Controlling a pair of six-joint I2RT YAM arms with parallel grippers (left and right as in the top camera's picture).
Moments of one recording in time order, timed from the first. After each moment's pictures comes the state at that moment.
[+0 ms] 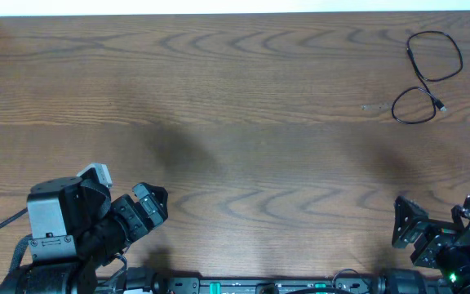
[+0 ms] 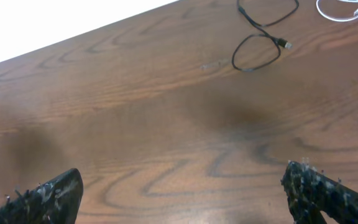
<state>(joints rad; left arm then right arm) 0.09 0.76 1.25 -1.49 0.29 -0.52 -0.07 0.47 1.17 -1.29 -0.11 0.25</state>
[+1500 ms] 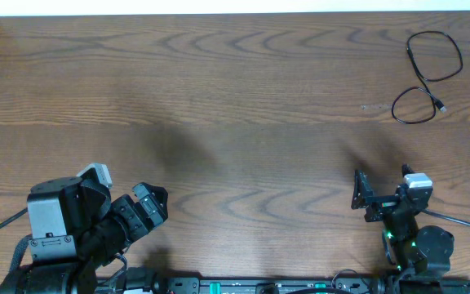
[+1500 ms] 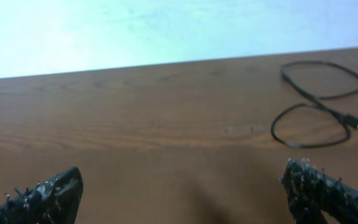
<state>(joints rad) 0.09 0.76 1.25 -1.49 0.29 -0.52 -0.03 0.01 0.07 -0.20 -0.18 0.12</state>
